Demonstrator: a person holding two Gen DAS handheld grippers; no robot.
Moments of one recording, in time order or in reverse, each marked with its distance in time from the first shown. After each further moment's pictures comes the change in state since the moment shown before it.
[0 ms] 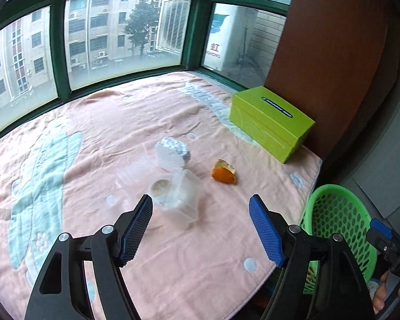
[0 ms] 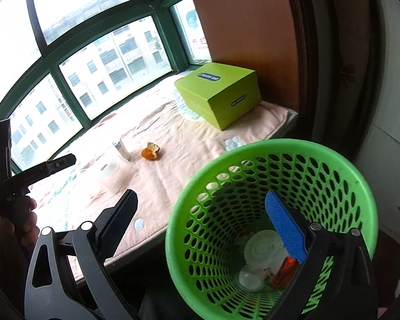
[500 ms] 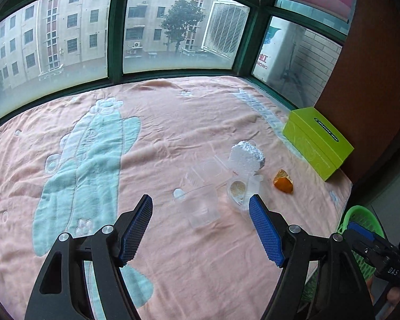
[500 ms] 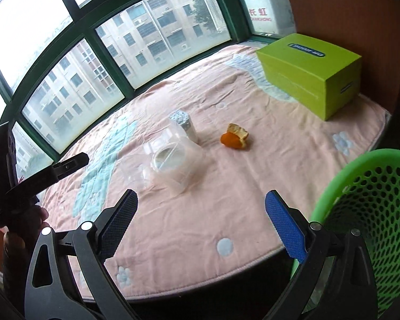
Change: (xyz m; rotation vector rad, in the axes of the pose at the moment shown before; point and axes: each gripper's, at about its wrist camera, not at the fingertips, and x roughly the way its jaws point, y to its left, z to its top) left arm -0.016 0.096 -0.008 -0.160 -0.012 0.115; right arm 0.100 0.110 0.021 -0.070 0.161 0.216
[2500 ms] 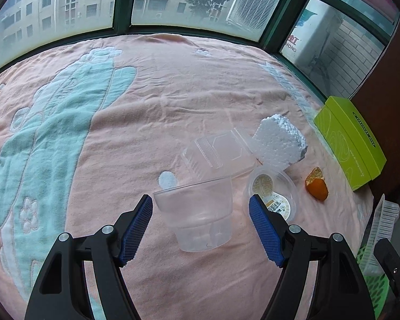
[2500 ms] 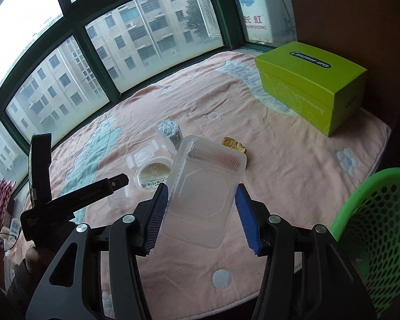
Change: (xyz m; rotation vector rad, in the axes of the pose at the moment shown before) left arm 0.117 -0.004 -0.013 -0.148 0.139 0.026; right arm 0.018 -0.003 0.007 -0.032 -0.068 -0.122
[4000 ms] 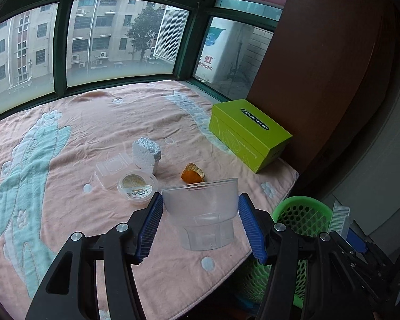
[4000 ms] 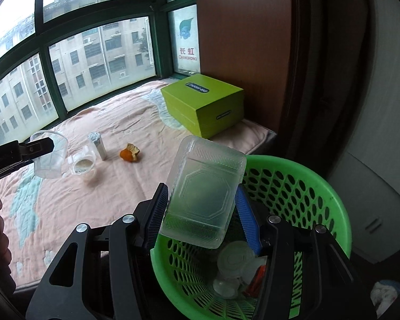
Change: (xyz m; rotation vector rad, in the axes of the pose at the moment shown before) left arm -0.138 -0.128 -0.059 0.257 -0.168 -0.226; right arm -0.135 -0.080 -0.060 0.011 -0.149 -0.358
